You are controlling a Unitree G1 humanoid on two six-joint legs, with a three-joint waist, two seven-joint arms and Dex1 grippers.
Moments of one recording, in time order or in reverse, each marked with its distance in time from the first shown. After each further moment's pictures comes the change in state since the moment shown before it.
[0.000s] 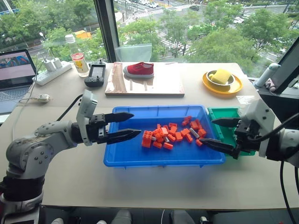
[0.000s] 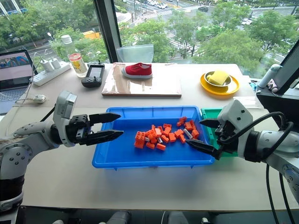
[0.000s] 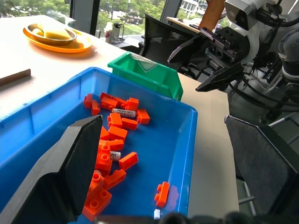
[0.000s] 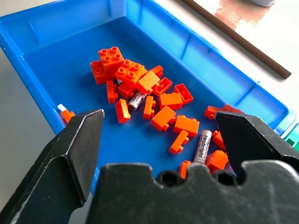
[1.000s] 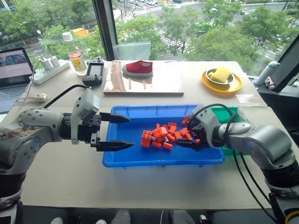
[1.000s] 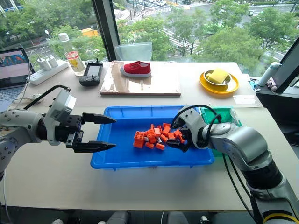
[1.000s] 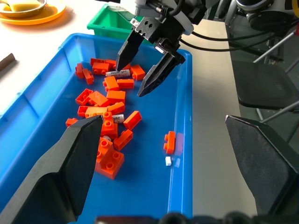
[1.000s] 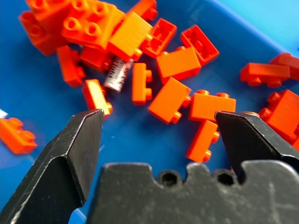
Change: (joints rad) left arm -0.055 0.231 -0.078 -0.046 0.151 -0.083 -0.211; right arm -0.504 0.251 0.587 0.282 -0.216 0.389 -0.300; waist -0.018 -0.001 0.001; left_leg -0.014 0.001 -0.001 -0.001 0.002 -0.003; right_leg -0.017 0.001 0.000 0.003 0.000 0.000
